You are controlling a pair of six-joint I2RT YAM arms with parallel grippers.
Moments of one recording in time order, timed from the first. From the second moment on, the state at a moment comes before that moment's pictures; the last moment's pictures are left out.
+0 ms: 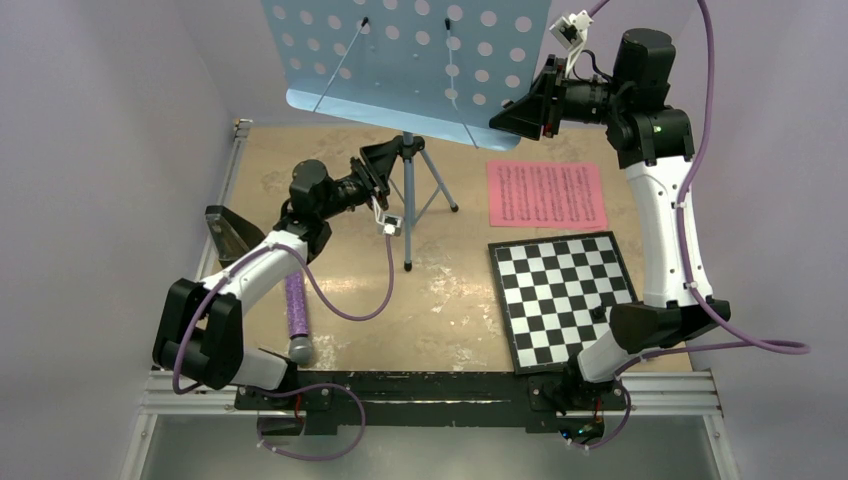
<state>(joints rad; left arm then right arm) -0.36 1.41 0.88 0.56 0.65 1.73 0.13 1.58 2.08 -0.73 -1.12 0.12</state>
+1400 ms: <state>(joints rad) -0.33 1.30 1.26 -0.07 0.60 0.56 0.13 1.58 2.08 -0.73 -1.12 0.12</state>
